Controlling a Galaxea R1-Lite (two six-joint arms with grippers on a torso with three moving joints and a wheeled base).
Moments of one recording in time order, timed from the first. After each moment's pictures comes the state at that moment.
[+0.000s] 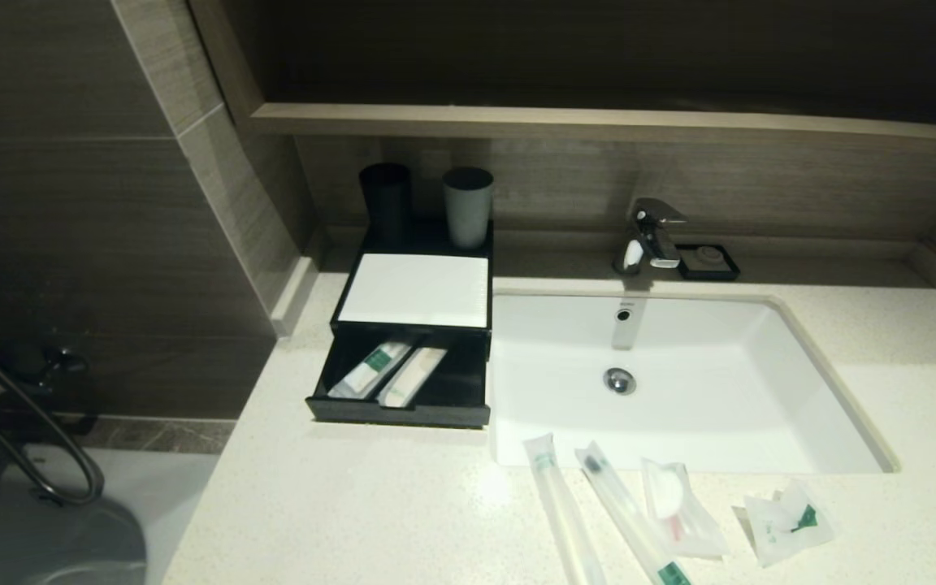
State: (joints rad) left arm -0.01 0.00 0.00 0.00 0.01 0.00; right arm 1.39 1.66 -0.36 -0.31 -0.68 0.73
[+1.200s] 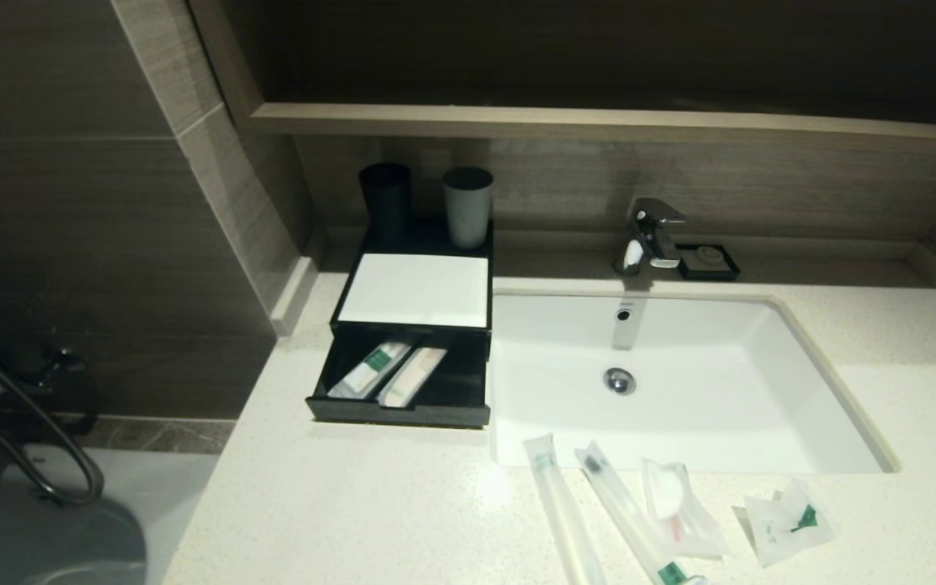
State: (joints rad) left arm -0.01 0.00 0.00 0.00 0.01 0.00; right arm 1.39 1.75 -0.35 -0.40 -0.77 0.73
